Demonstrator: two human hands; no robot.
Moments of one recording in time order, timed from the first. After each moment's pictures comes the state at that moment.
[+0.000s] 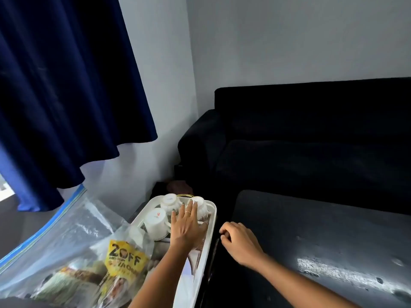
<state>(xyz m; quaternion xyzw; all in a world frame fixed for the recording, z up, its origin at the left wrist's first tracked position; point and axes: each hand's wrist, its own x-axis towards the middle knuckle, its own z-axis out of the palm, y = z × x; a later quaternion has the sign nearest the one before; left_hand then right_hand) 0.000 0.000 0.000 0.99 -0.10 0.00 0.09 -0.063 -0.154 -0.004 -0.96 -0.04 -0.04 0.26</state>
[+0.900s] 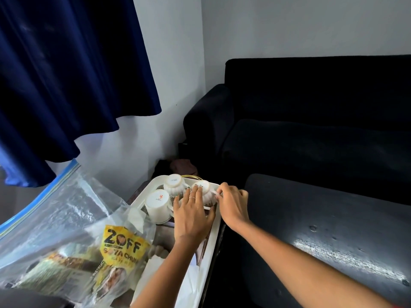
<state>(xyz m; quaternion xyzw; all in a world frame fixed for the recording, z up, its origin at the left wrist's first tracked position) 0.007 0.002 -0.033 0.98 -0.08 0.14 0.11 0.024 -0.121 -0.029 -0.94 0.01 -0.18 0.28</state>
